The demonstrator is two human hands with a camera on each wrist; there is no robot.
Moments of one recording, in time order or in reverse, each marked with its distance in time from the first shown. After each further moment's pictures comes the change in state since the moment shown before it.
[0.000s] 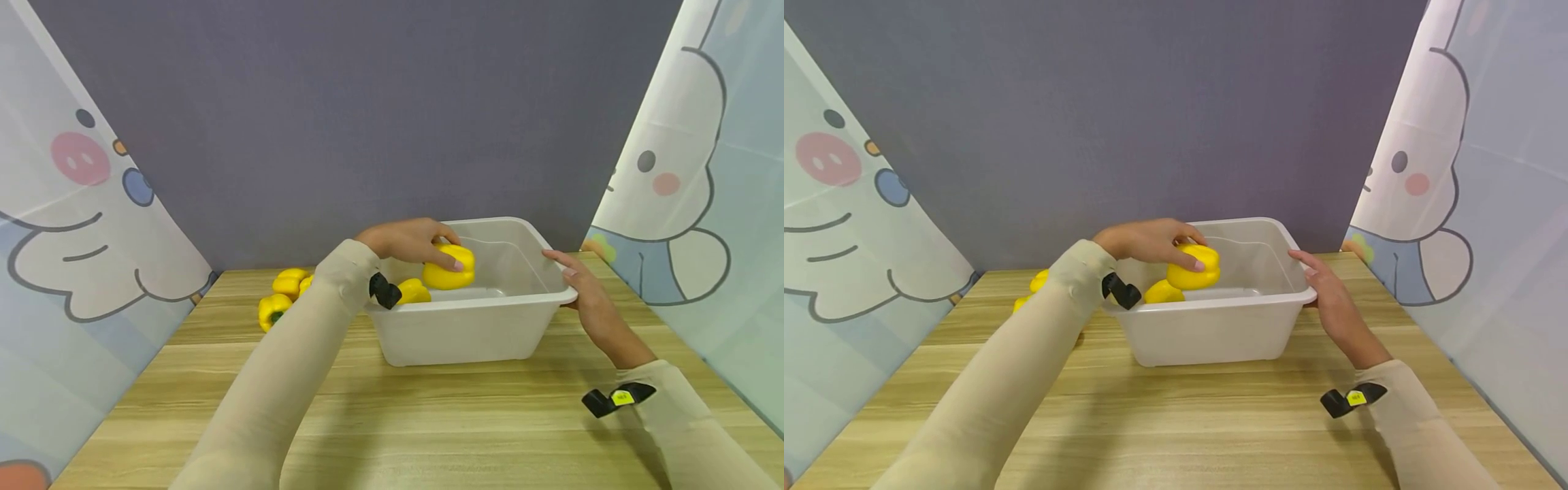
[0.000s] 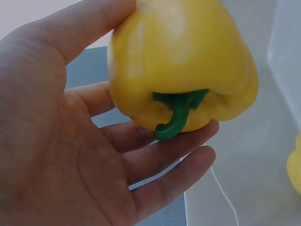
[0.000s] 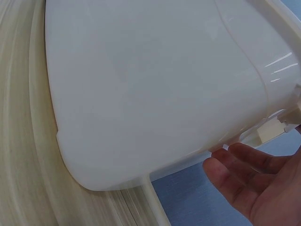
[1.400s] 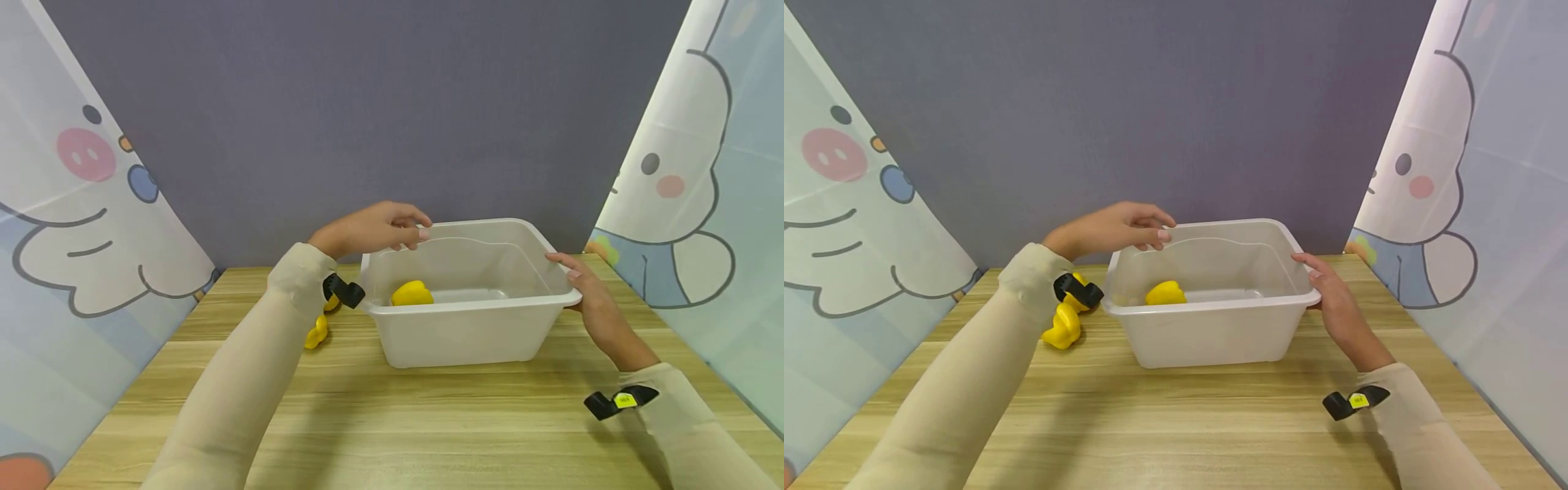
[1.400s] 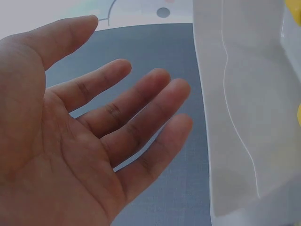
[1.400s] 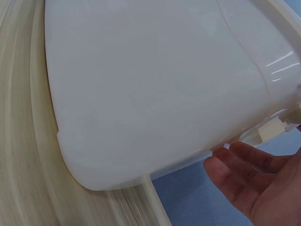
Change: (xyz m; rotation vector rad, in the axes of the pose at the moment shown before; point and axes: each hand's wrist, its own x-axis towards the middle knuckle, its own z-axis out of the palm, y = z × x) left_hand -0.055 -0.025 -0.017 -0.256 0.185 0.024; right_hand -0.002 0.001 -0.001 0.029 -0.001 0.000
